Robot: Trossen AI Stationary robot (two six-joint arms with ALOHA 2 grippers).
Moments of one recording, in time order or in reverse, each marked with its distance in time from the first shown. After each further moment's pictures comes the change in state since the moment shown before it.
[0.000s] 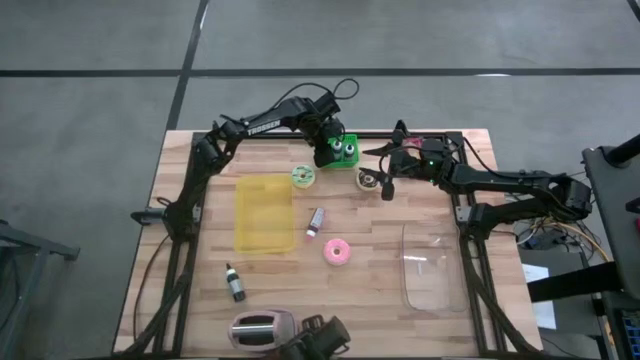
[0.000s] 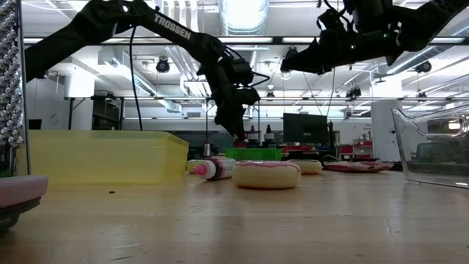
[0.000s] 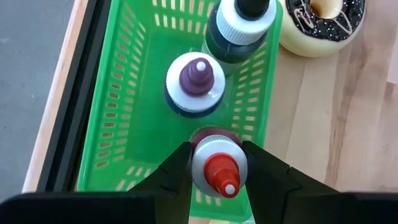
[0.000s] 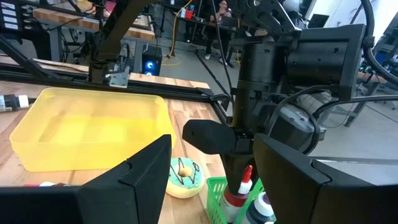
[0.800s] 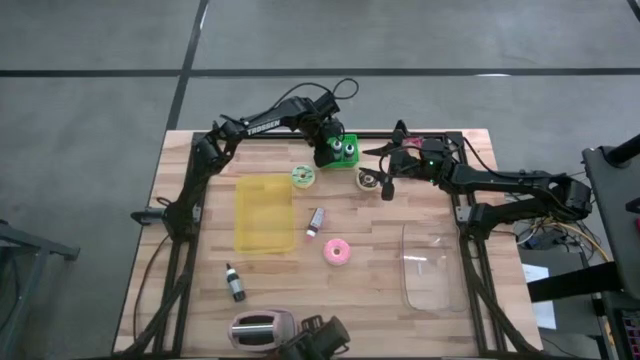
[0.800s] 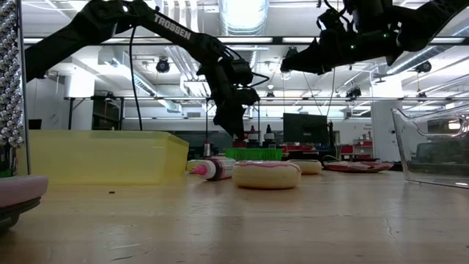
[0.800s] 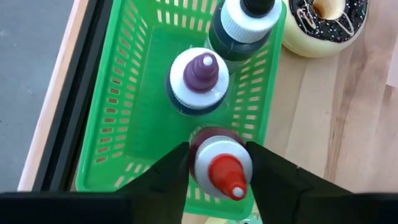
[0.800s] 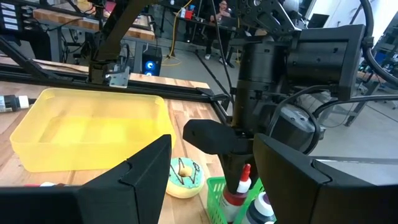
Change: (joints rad) left arm 0.003 -0.004 -0.002 -0.009 0.003 -0.023; right arm 0.000 0.000 0.000 0.000 0.000 0.004
